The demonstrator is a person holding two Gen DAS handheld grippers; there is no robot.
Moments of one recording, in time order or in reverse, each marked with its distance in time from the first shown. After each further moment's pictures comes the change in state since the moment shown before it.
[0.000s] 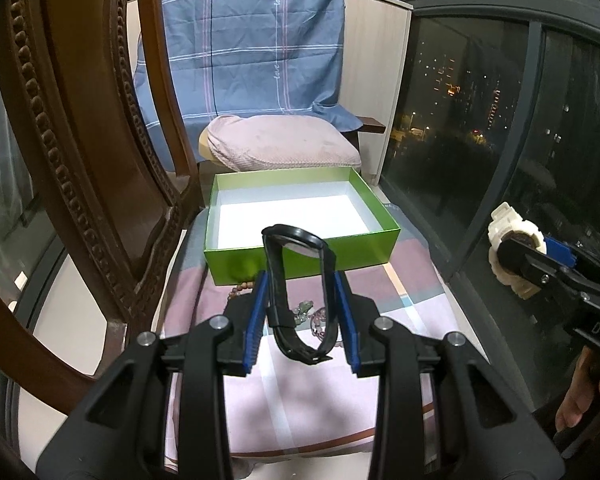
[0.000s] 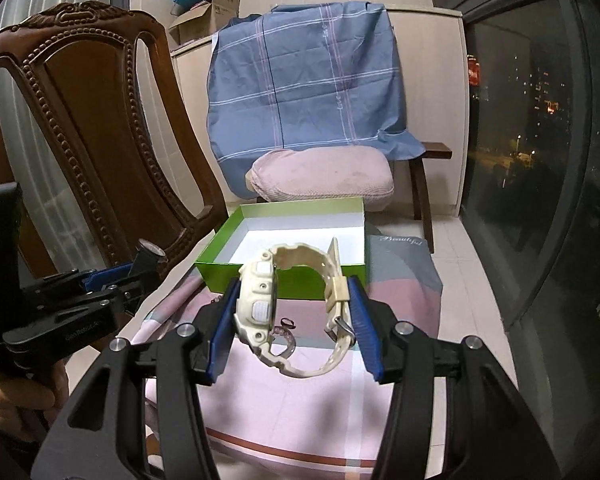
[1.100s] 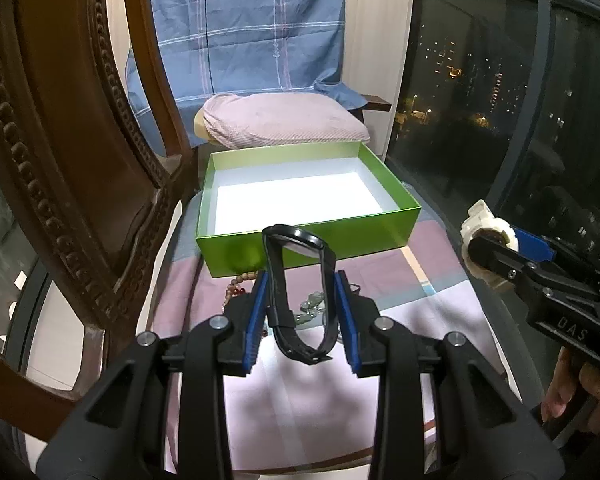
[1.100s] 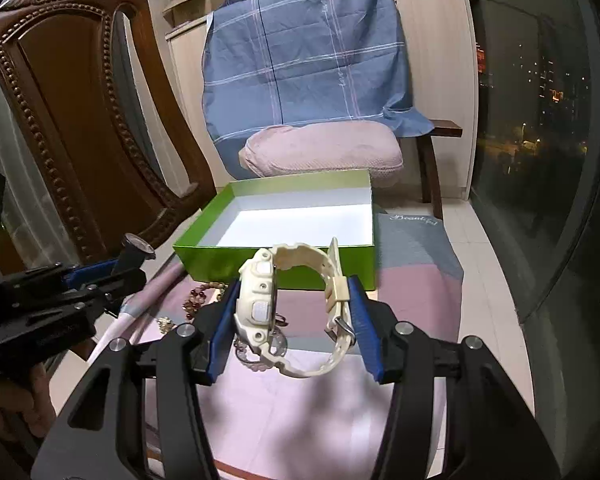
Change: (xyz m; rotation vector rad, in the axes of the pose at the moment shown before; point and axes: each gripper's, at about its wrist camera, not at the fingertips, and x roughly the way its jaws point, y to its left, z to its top) left arm 0.044 0.002 -0.007 0.019 0.068 0.019; right arm 0.069 -0.016 -0.018 0.015 0.056 0.018
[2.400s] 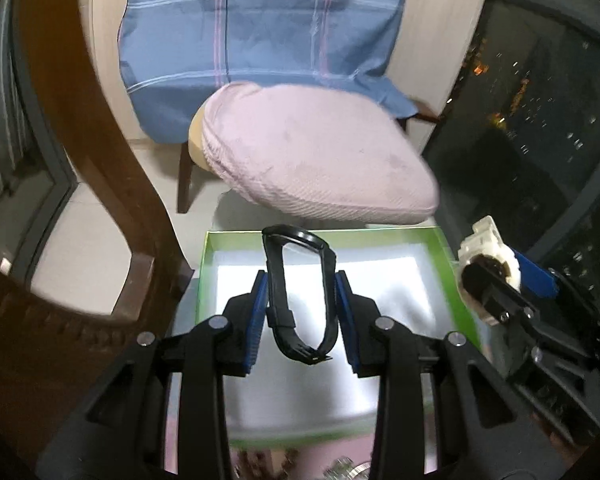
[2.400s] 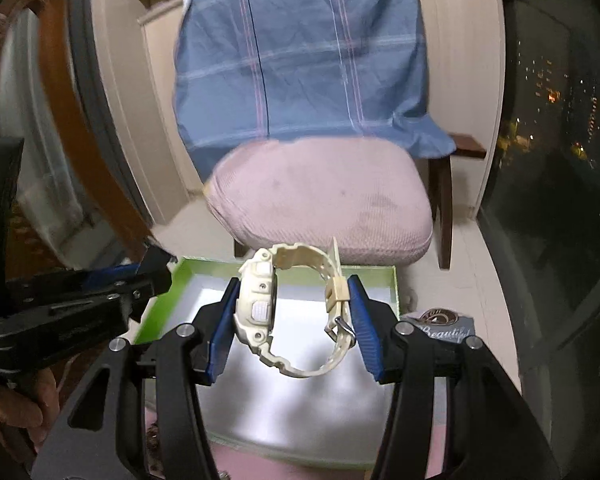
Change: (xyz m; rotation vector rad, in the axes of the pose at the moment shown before) left arm 0.169 0.058 0.164 -0.135 0.159 0.022; right arm 0.173 0.004 0.150 -0.028 0.090 -0.054
